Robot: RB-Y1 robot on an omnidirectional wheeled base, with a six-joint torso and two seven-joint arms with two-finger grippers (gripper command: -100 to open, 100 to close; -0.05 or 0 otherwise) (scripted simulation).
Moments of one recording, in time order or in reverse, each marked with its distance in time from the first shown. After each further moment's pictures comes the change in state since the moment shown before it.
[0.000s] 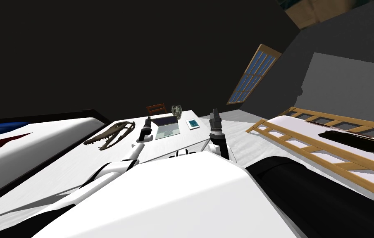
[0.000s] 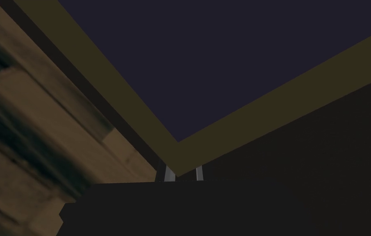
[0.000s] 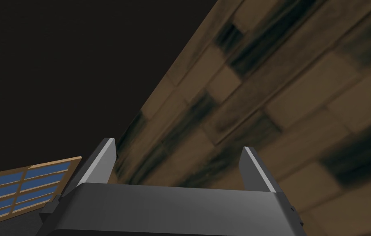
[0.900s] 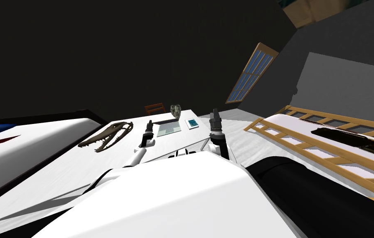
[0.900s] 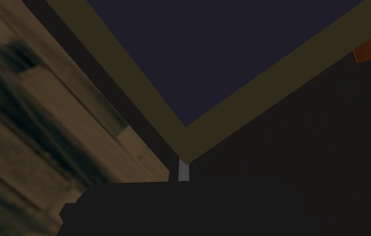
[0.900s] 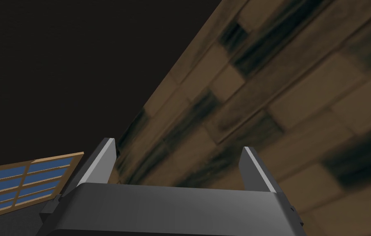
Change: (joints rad) left arm 0.104 -0.050 -0.034 -0.024 0.008 -0.165 -0.051; right arm 0.000 0.000 0.000 0.000 0.000 0.000 0.000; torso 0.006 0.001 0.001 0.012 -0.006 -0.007
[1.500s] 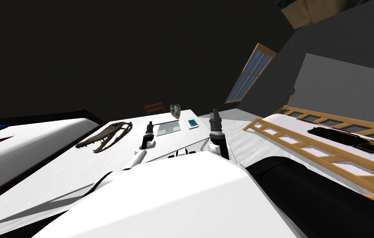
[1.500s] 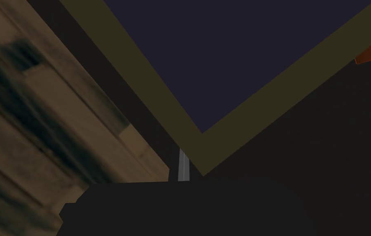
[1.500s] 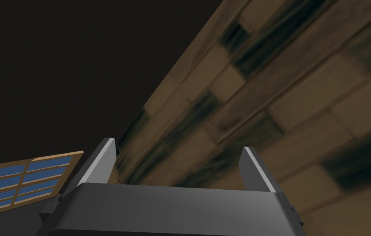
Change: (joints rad) left arm 0.040 -0.016 -0.008 -0.024 0.007 -0.037 -0.021; right arm 0.000 0.000 0.000 0.000 0.000 0.000 0.000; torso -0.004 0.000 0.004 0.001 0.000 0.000
